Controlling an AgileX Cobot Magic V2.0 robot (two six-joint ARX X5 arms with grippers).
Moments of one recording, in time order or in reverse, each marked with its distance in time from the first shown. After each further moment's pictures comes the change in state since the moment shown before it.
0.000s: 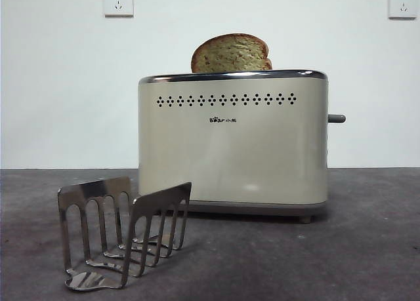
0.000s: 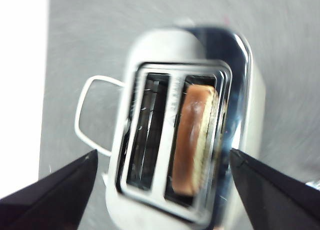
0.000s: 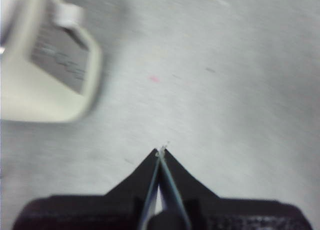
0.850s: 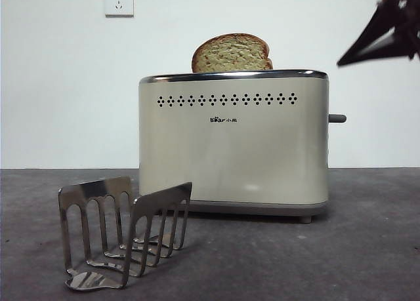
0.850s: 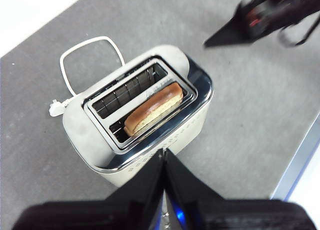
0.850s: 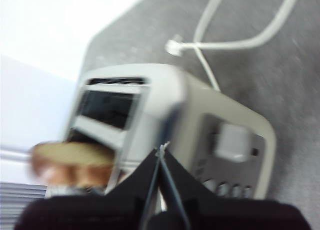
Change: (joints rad) left arm 0.000 -0.288 0.001 -0.172 0.016 -0.734; right arm 0.000 0.608 0.044 0.768 -0.618 0.345
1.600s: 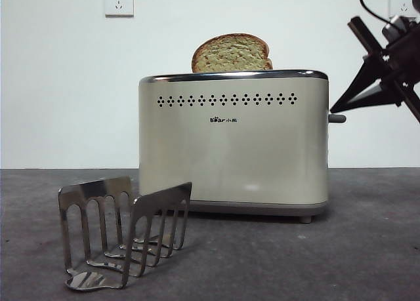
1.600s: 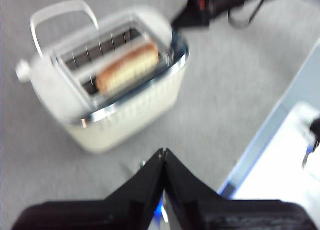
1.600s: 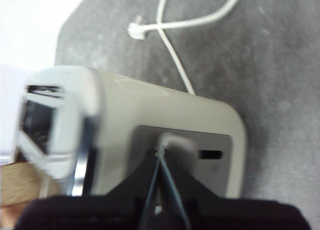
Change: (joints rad) left arm -0.002 -0.175 -0.267 -0.002 0.069 -0.061; right arm 0.000 0.193 0.028 0.027 0.002 0.010
